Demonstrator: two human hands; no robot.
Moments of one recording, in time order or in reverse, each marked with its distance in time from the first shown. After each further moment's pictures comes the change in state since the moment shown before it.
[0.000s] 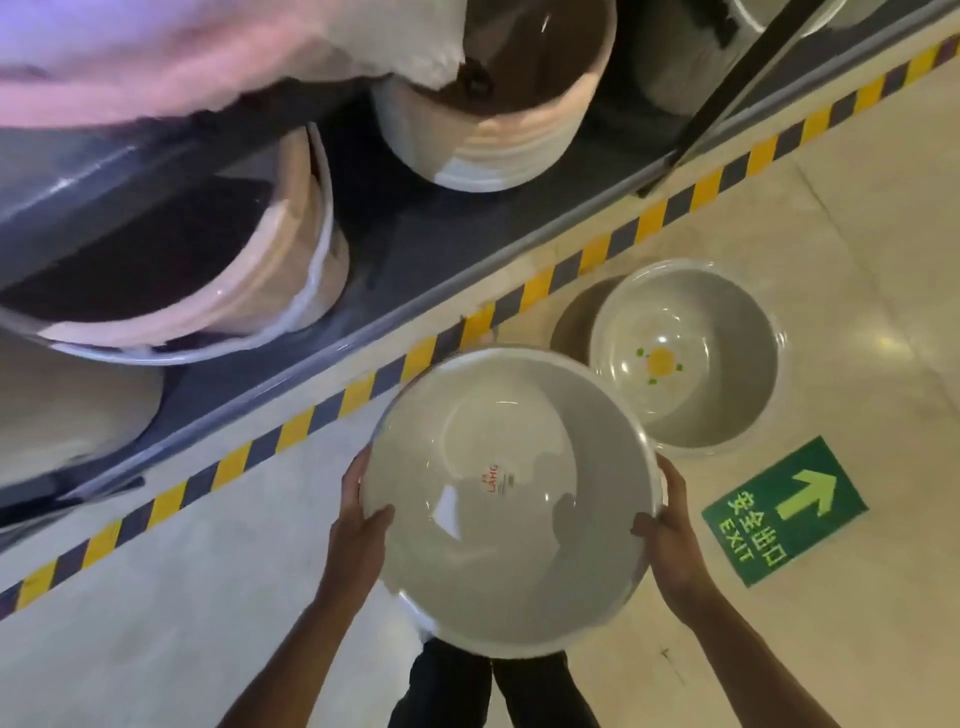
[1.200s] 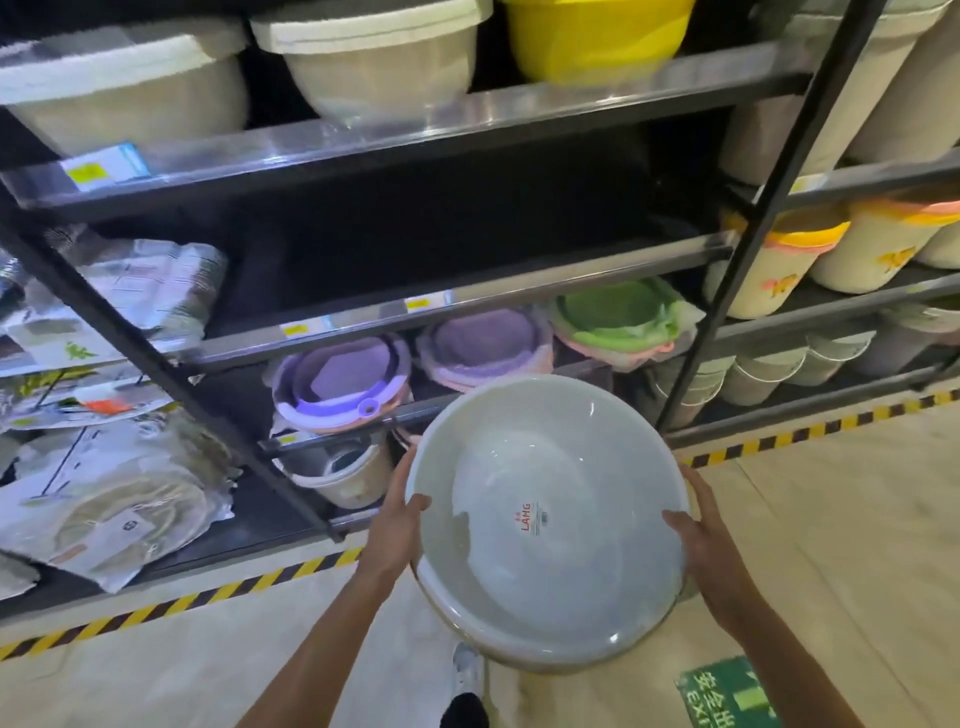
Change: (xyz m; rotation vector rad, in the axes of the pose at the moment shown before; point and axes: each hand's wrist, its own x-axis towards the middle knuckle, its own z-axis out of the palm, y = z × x) left_hand -0.570 0.248 -0.112 -0.276 0.245 0.396; right_hand -0.450 -0.297 -0.169 -0.147 -0.105 -0.544
